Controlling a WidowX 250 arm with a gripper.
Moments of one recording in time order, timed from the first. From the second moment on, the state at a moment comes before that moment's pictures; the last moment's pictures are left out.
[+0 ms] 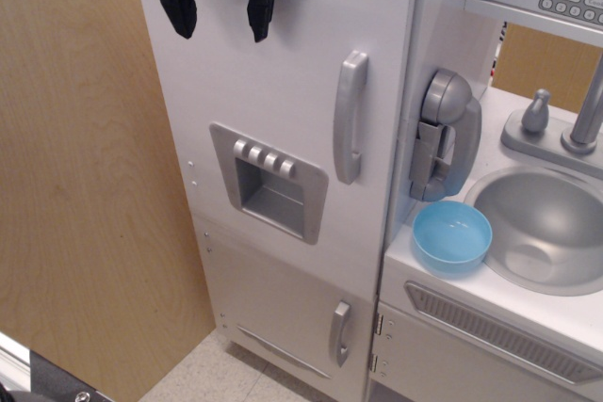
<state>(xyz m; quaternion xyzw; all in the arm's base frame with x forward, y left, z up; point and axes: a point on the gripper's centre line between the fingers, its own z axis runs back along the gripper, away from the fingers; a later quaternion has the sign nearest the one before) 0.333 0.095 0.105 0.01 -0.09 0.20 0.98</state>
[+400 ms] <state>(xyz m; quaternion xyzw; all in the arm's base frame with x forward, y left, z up) 0.337 0.102 0.106 0.01 -0.09 0.22 0.97</state>
